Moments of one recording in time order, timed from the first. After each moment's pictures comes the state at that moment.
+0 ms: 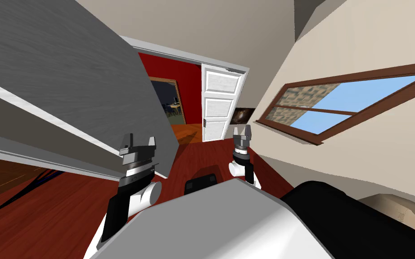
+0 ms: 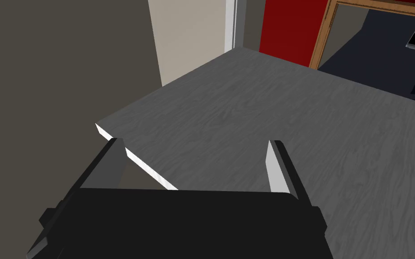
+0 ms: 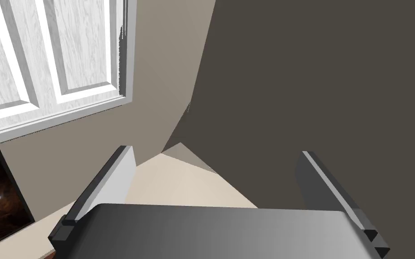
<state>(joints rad) 0.51 0.01 0.00 -2.34 -0.10 -0.61 0.17</state>
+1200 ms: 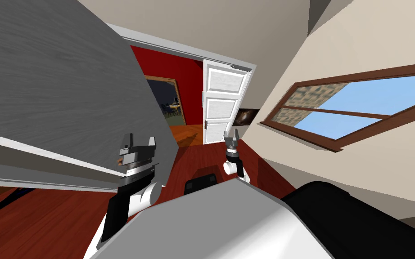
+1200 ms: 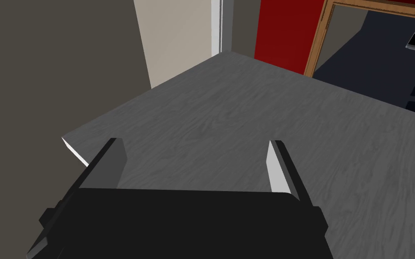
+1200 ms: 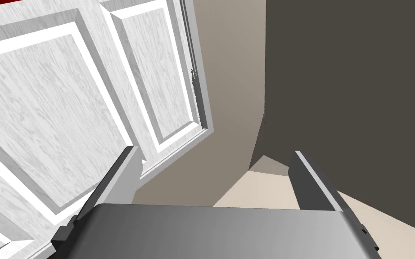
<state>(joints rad) 0.42 -0.07 0.09 -2.12 -0.21 -0.65 -0.05</state>
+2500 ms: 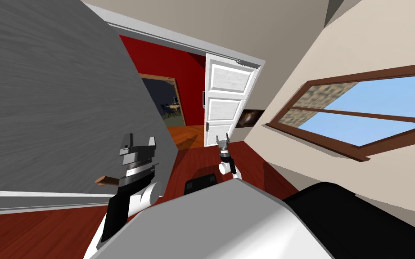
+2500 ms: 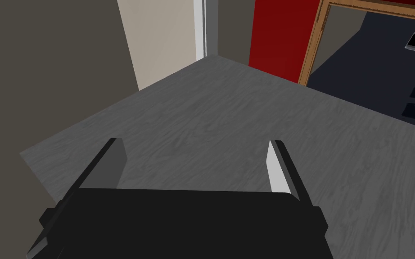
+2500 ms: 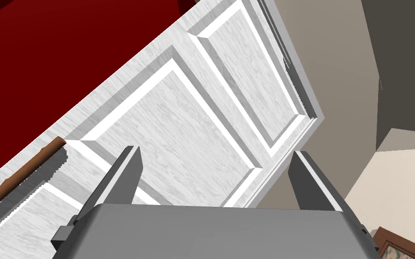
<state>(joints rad) 0.31 -0.15 0.21 -1.85 -0.36 -0.70 -0.33</state>
